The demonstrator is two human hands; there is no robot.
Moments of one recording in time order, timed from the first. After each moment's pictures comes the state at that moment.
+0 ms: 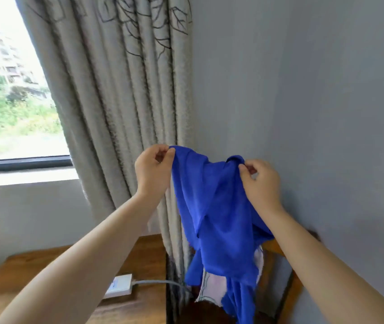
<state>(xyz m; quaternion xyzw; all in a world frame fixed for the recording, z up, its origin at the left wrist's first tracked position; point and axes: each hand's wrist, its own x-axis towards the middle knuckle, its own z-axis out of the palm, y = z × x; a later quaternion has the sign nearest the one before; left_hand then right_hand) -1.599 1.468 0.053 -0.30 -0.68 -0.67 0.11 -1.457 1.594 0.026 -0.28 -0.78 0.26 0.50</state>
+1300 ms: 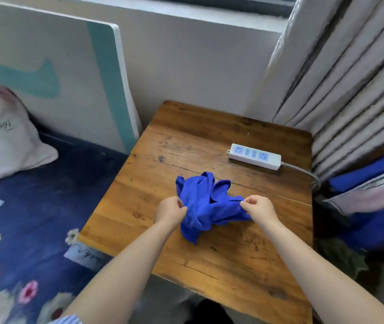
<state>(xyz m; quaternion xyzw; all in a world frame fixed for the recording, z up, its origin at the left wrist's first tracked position) -1.665 0.979 -0.257 0.03 -0.94 -0.25 -0.24 -1.595 1.180 -0.232 -0.33 -0.82 0.47 -0.08</state>
